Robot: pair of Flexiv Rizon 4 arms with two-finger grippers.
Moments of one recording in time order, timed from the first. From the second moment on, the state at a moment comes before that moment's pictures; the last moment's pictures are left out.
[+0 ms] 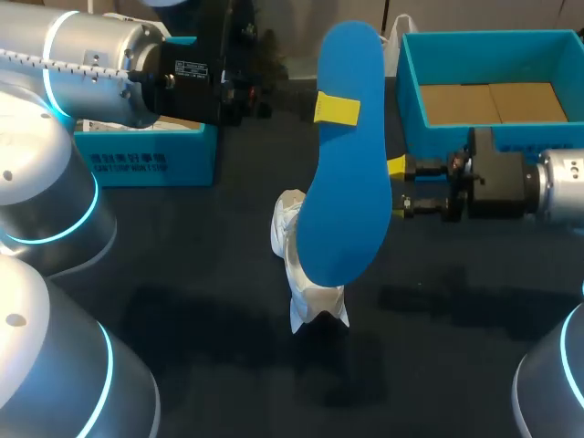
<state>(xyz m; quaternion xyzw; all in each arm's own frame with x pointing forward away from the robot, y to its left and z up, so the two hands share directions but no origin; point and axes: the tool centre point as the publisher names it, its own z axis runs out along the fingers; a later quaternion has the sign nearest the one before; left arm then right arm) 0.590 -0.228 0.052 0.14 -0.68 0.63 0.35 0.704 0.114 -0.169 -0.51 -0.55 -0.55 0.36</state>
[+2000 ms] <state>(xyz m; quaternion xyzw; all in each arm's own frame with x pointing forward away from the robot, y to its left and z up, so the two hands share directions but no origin) 0.648 -0.161 -0.022 -0.20 -0.74 0.64 -0.01 0.697 0.117 -0.163 -0.48 -0.57 -0.53 0.40</state>
